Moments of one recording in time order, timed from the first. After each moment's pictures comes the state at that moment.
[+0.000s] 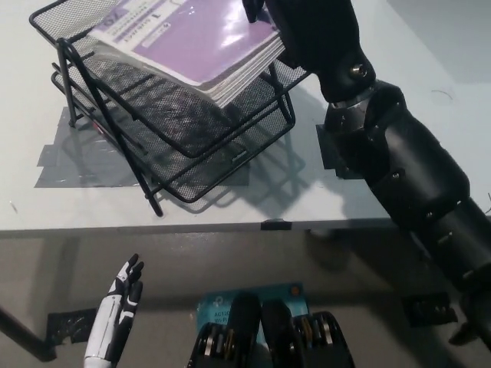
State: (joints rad) left_arm 0.05 0.11 -0.01 0.09 0.21 -0.18 0.01; right_arm -1.02 -0.20 0.46 0.48 -1.01 -0.28 -0.70
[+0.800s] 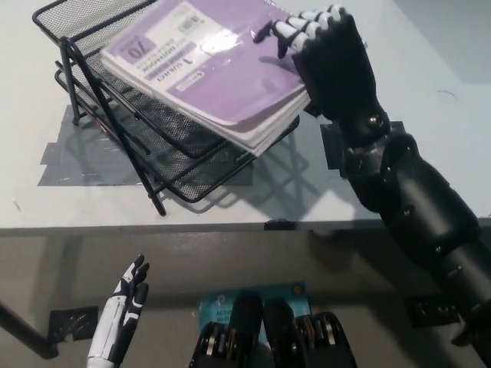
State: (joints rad) left_arm 0.05 0.13 -0.04 0.09 0.21 -0.18 0.01; right_arm -0.87 -0.21 0.43 0.51 -1.03 -0.33 -0.77
